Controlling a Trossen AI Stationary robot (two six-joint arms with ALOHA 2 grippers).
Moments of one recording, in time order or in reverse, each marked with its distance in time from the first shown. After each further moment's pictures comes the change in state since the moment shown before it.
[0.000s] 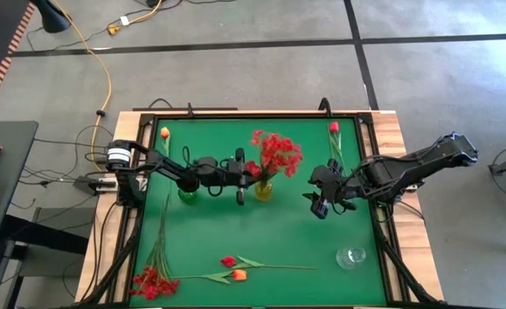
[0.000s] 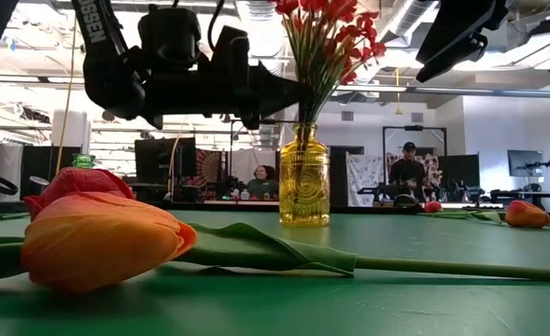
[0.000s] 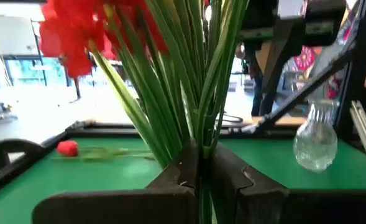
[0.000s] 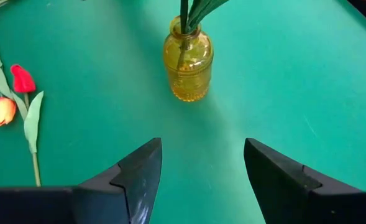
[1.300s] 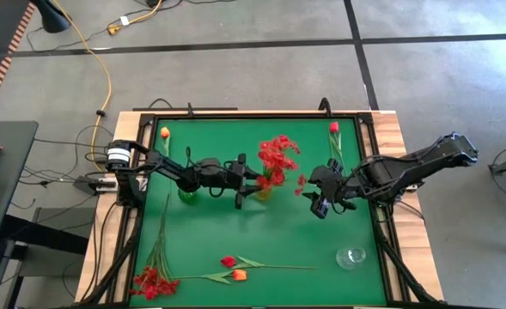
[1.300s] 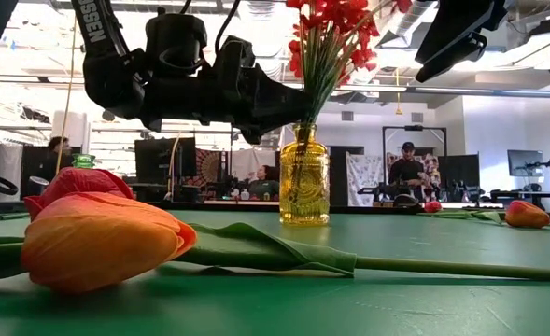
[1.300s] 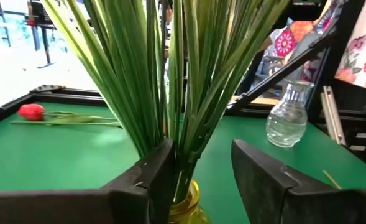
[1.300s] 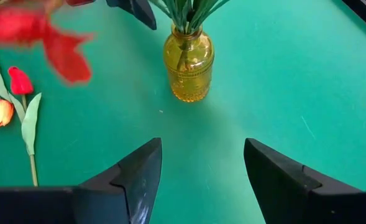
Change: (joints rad) left arm 0.000 -0.001 0.000 -0.103 0.088 -0.104; right arm 0.000 0.000 0.000 0.001 0.006 -0.002
